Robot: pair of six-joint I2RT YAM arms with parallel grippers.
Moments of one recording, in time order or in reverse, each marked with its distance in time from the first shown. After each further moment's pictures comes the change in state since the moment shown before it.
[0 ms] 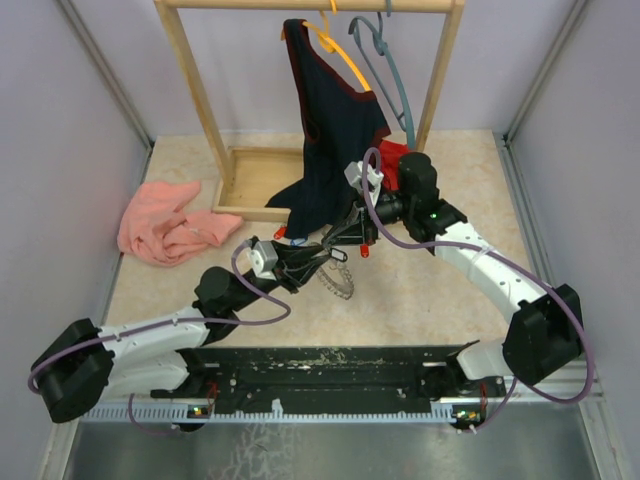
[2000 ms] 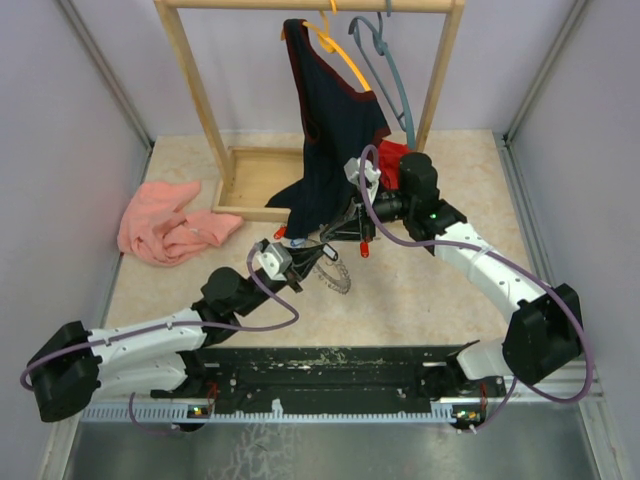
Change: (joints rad) left arm -0.098 -0.049 0.058 -0.203 -0.236 0.150; right arm -0.002 0.002 -0.007 0.033 0.080 0.034
